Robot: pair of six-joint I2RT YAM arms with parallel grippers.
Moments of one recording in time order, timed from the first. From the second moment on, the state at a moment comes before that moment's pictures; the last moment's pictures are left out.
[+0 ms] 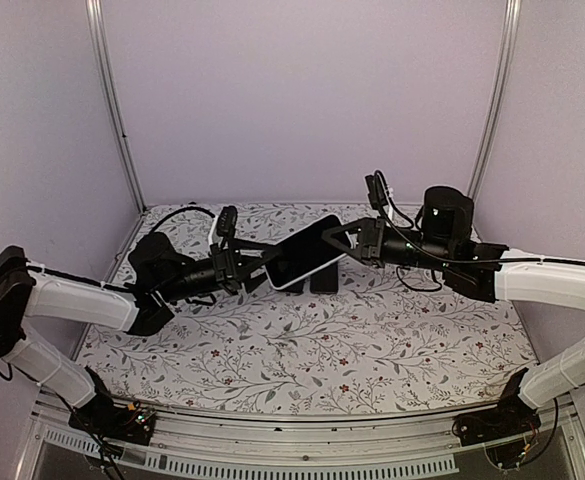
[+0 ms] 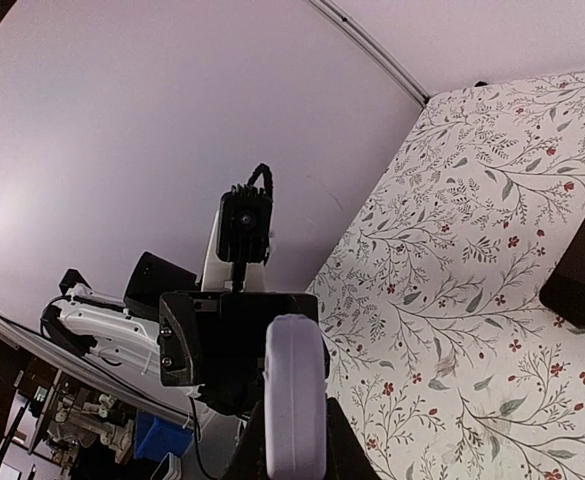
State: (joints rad) left arm -0.77 1.45 0.58 1.05 0.54 -1.18; right arm 0.82 1.33 0.90 0.32 -0.40 0.84
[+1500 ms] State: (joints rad) left arm -0.79 1.38 0.60 0.97 0.51 -1.15; right arm 0.80 1.12 0.80 0.23 -0.34 0.81
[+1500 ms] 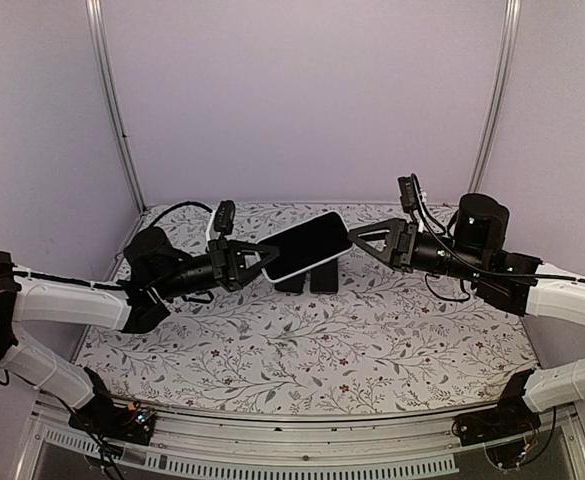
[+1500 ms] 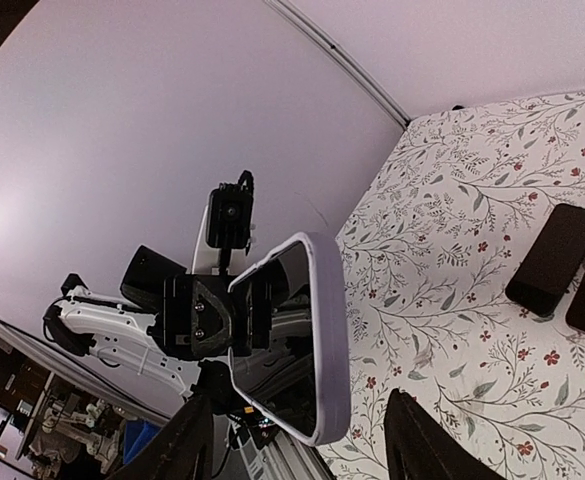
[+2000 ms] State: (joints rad) left arm -0.79 1.37 0.60 0.97 0.51 -1.15; right arm 0.78 1.11 0.79 0.17 -0.31 0.80
